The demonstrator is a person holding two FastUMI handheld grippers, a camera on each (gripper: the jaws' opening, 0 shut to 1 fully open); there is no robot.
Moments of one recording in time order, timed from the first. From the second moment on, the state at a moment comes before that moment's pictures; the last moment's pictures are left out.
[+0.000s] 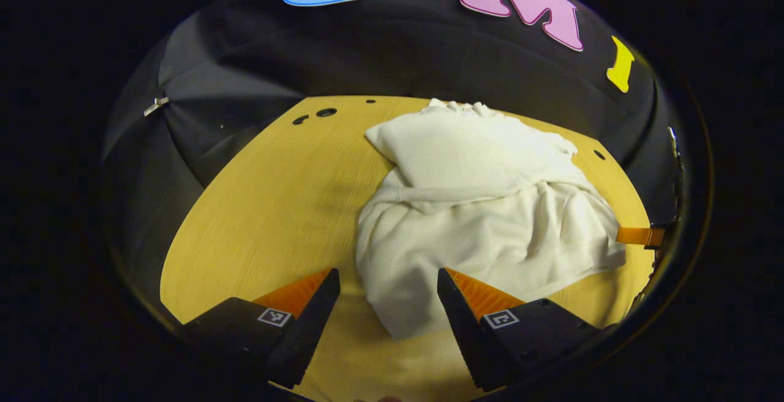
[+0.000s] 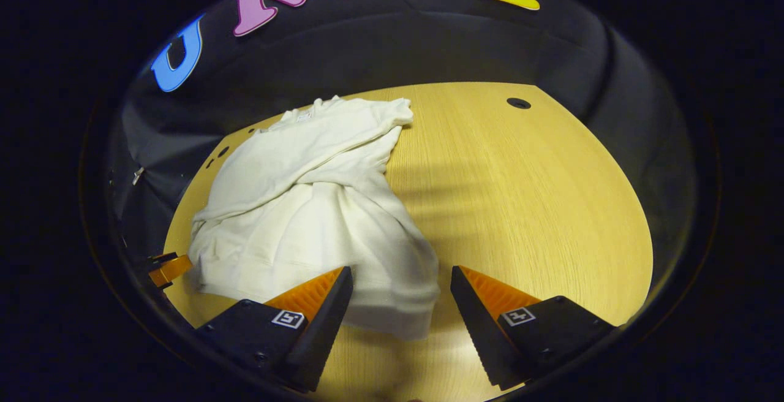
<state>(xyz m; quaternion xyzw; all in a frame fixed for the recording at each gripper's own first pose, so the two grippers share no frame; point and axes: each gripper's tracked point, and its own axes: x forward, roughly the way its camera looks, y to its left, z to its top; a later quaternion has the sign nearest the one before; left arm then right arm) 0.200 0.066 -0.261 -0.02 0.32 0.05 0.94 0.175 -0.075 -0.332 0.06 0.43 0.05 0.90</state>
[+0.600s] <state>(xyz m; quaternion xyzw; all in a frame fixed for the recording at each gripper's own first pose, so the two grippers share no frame) 0.196 0.043 -0.294 -0.01 0.36 0.03 0.93 0.168 -0.066 -0.352 0.01 0.46 0.05 0.89</state>
